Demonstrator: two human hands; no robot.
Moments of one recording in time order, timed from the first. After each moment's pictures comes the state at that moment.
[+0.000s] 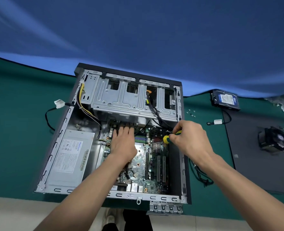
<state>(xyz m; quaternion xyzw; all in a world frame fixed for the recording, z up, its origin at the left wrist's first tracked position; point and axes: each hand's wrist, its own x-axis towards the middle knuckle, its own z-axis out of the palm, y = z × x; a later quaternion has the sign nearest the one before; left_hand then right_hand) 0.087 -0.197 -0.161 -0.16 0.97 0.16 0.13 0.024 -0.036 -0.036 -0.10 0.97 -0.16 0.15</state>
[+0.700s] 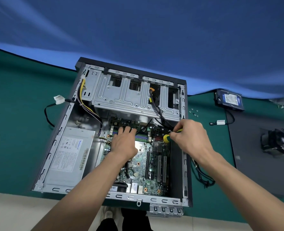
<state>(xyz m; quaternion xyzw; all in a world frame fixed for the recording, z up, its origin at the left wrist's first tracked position) 0.084 -0.201 -0.165 -0.17 0.95 0.20 0.18 0.013 -0.045 -0.043 -0.09 0.97 -0.15 0.17</state>
